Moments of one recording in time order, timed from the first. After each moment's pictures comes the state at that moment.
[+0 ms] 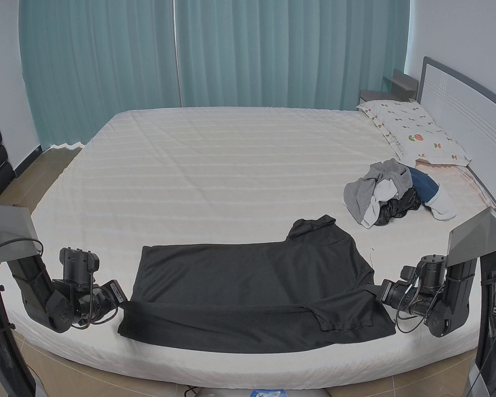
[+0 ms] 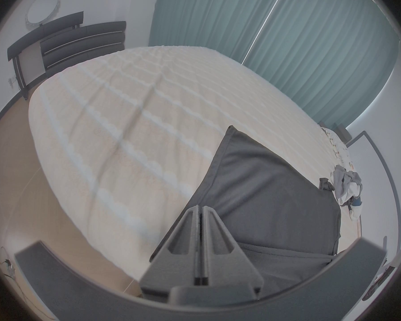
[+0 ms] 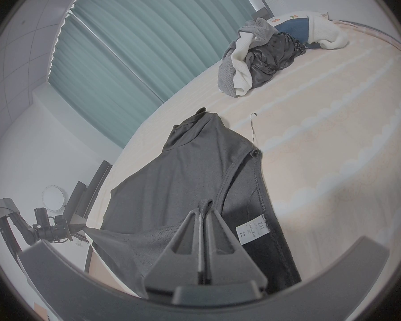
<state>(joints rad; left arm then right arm) -0.05 2.10 -0.38 -0.91 0.07 -0.62 0.07 2.46 -0.39 -1.55 0.35 0.51</state>
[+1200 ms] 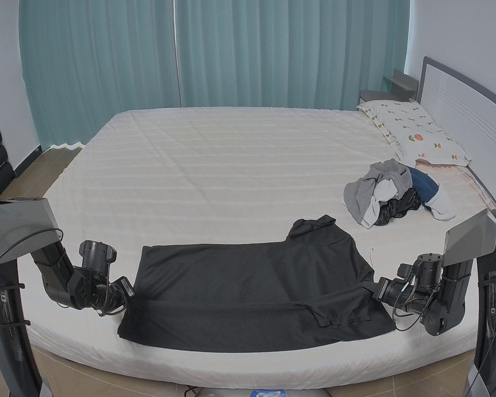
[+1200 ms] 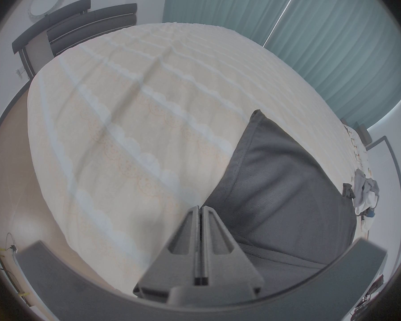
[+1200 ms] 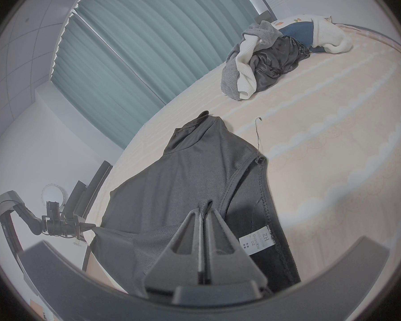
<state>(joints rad) -0.03 2.25 -0.67 -0.62 0.07 -0.68 0.08 2.48 -0.43 -1.55 0.34 0.50</state>
